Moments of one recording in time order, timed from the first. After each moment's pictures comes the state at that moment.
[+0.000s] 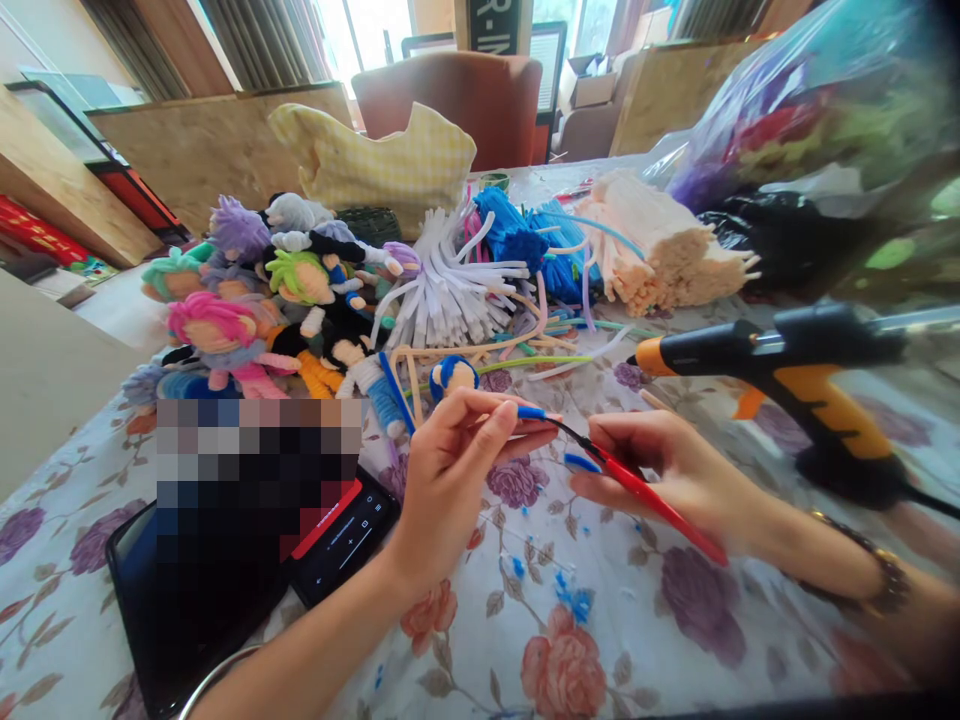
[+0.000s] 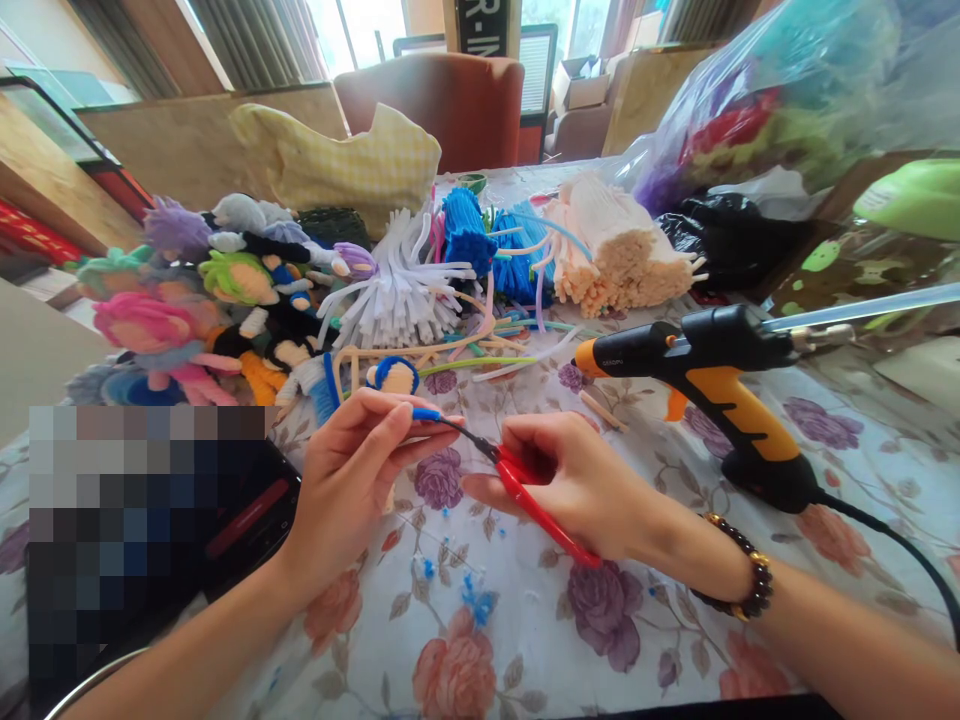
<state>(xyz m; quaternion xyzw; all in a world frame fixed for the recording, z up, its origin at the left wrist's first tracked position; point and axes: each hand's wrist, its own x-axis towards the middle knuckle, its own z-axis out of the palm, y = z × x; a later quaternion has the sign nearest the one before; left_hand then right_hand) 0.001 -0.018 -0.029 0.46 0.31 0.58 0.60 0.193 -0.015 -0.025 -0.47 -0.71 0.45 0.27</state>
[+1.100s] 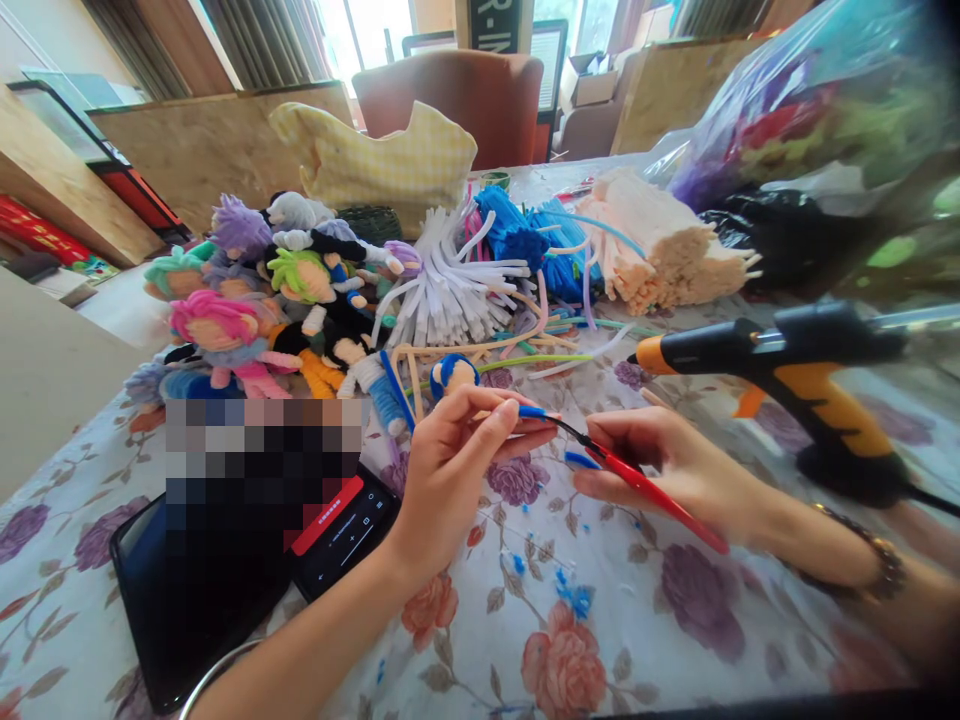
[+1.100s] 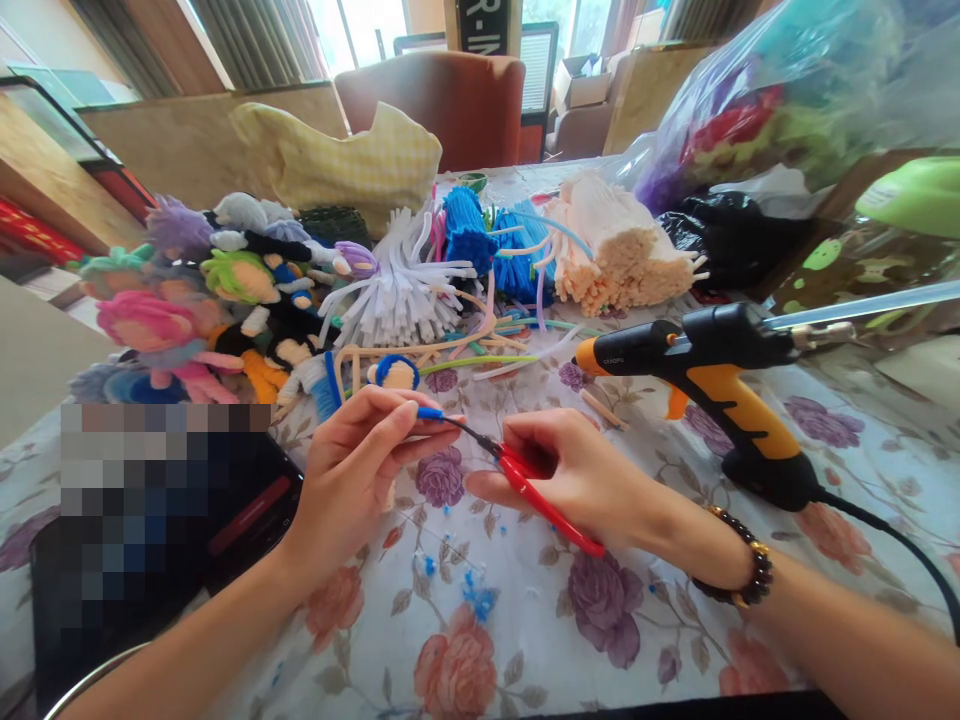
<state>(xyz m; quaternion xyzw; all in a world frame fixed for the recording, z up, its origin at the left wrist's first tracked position) 0.000 -0.016 -0.028 0.45 0.32 0.57 0.61 0.194 -0.012 -0.023 -0.46 -0.70 0.49 0.24</state>
